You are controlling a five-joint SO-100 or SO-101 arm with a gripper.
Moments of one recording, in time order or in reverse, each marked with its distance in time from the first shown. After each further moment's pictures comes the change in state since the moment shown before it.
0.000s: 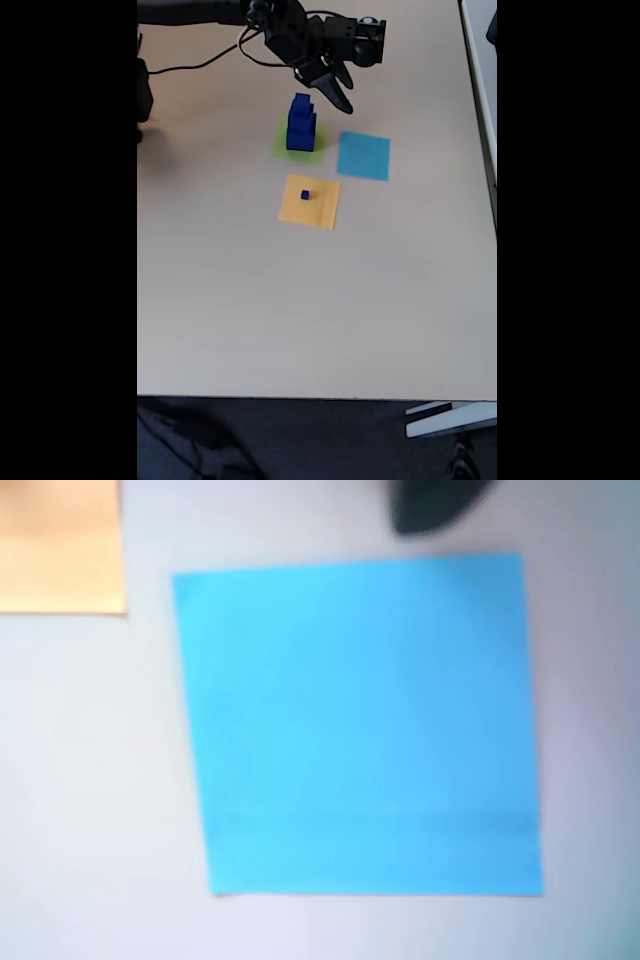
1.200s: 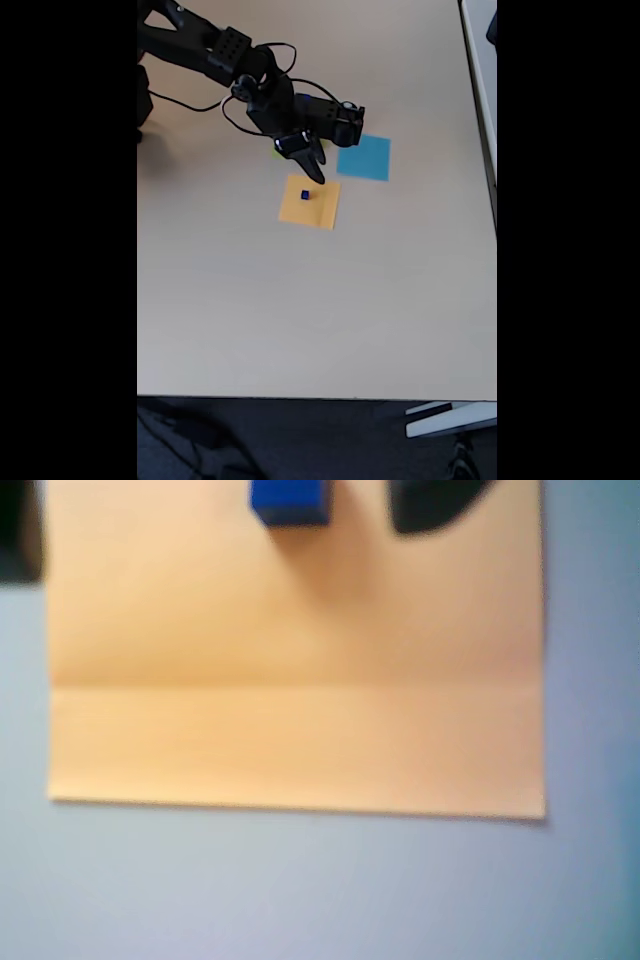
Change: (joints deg) arm 11.9 -3.5 18.3 -13.7 -13.5
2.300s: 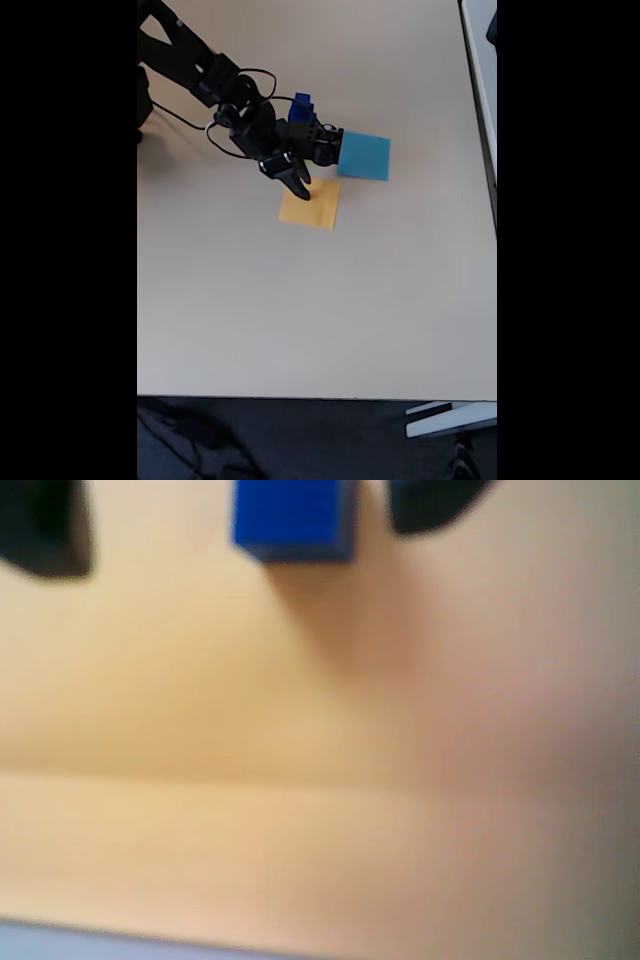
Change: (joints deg) arm 2.0 0.1 19.7 -23.4 -3.5
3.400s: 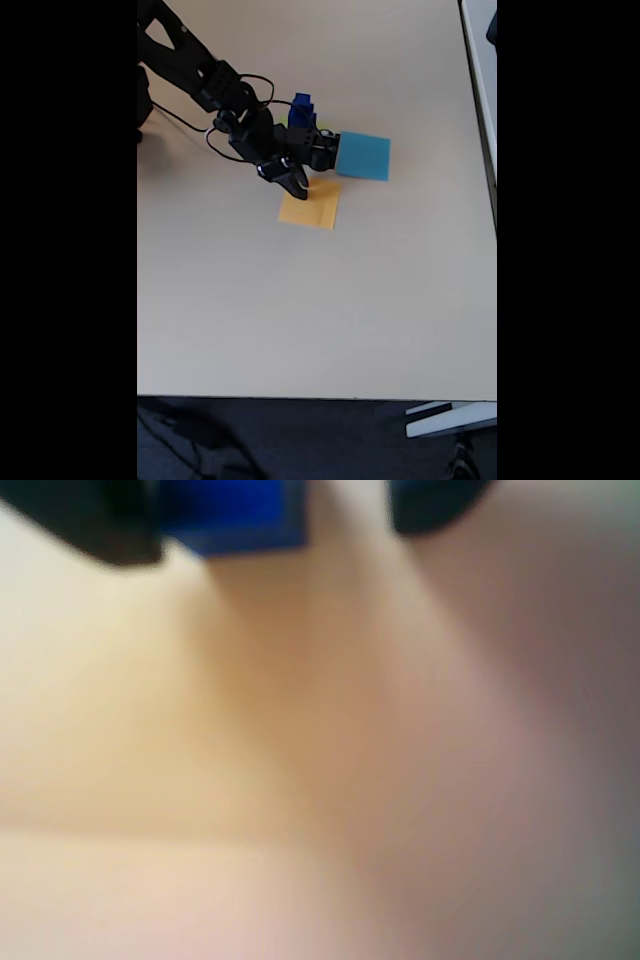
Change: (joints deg) arm -0.5 -3.1 3.3 -5.9 1.6
